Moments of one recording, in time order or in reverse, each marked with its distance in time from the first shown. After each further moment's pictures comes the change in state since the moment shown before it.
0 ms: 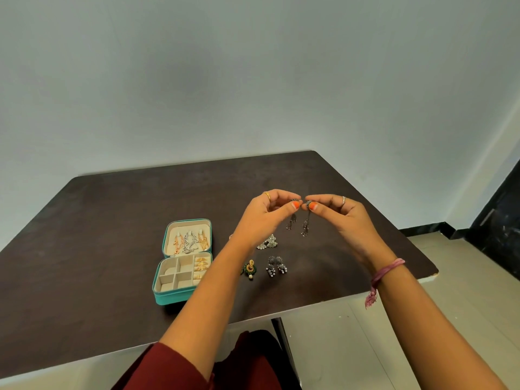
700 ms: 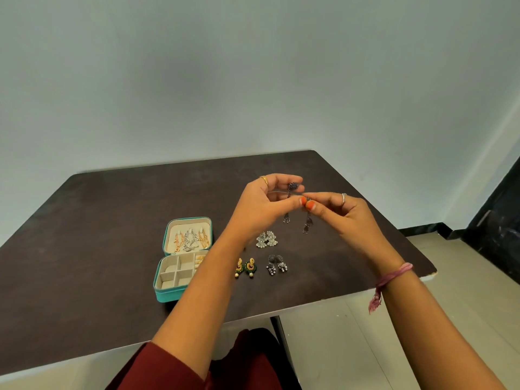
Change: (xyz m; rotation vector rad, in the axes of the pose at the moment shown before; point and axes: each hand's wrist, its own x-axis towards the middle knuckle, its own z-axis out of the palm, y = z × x) left_hand -0.008 0.031 -0.006 -0.075 0.004 0.082; right_hand -0.011 -0.021 0.006 -0.156 -0.081 -0.117
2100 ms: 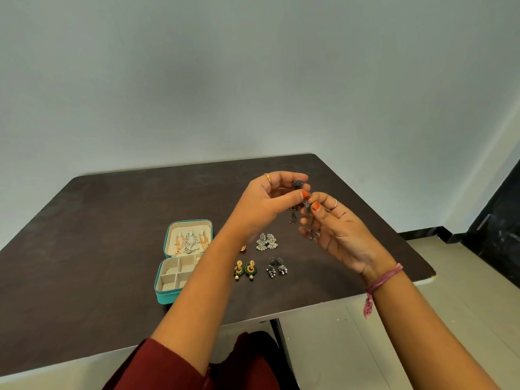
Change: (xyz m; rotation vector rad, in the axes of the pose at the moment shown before) left_hand 0.001 0.012 -0.001 -0.088 -0.085 0.030; right_hand -0.004 -0.004 0.012 0.701 -0.155 0.278
